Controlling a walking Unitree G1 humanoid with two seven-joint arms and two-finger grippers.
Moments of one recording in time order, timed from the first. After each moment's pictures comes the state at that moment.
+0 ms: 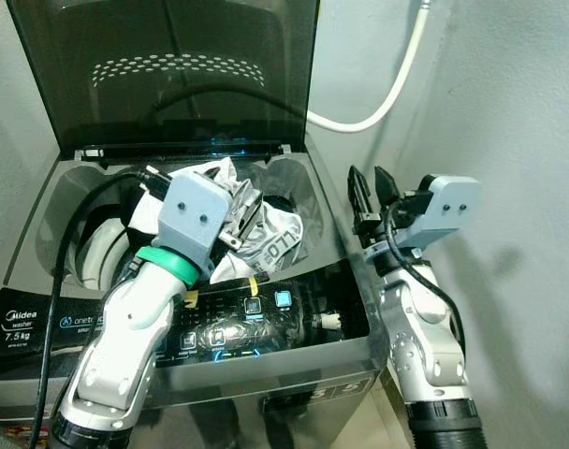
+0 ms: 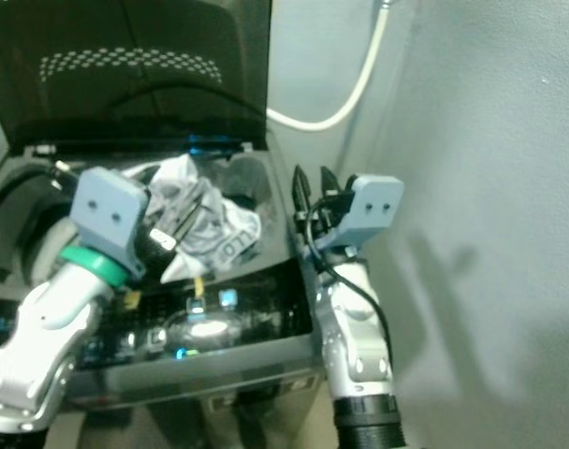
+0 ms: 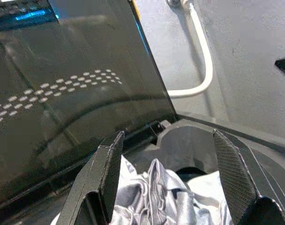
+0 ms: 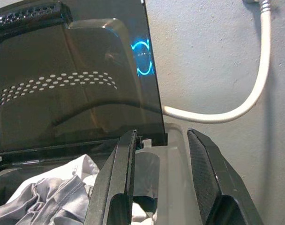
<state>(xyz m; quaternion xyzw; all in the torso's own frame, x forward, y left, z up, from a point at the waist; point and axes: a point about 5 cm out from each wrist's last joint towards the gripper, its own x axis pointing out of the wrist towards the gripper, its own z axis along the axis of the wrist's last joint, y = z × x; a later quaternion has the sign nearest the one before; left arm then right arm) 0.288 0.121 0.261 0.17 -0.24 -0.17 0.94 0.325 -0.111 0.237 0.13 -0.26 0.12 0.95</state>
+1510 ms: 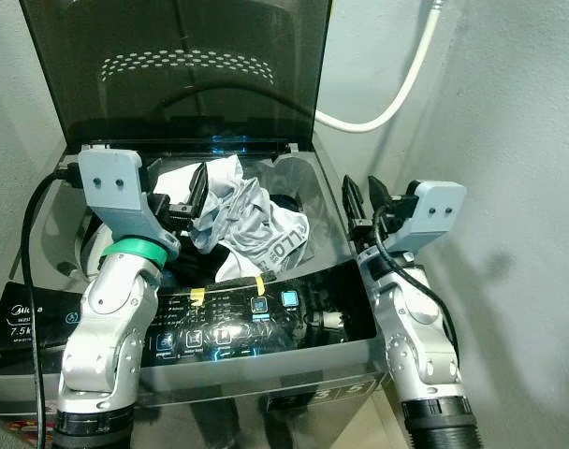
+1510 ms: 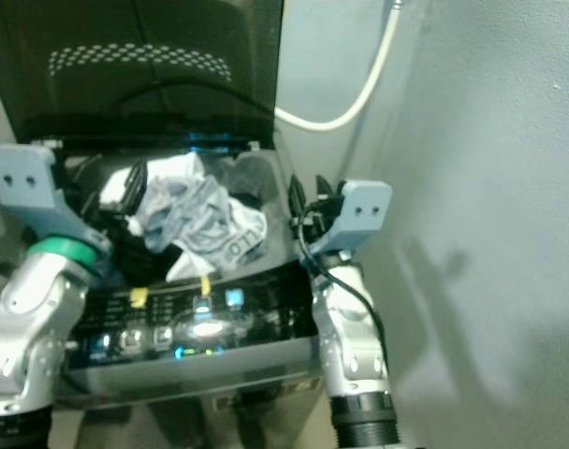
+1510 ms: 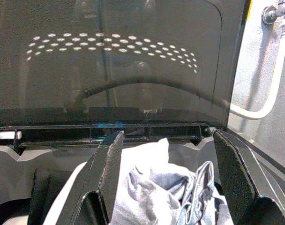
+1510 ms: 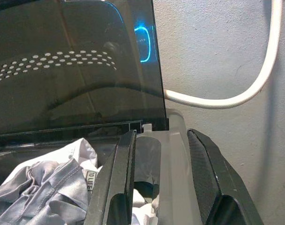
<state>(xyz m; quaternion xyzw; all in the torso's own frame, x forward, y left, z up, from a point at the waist) 0.302 0.158 0.263 -0.04 -0.21 -0.08 0.97 0.330 -0.110 0.227 0.12 -0.24 0.12 0.96</state>
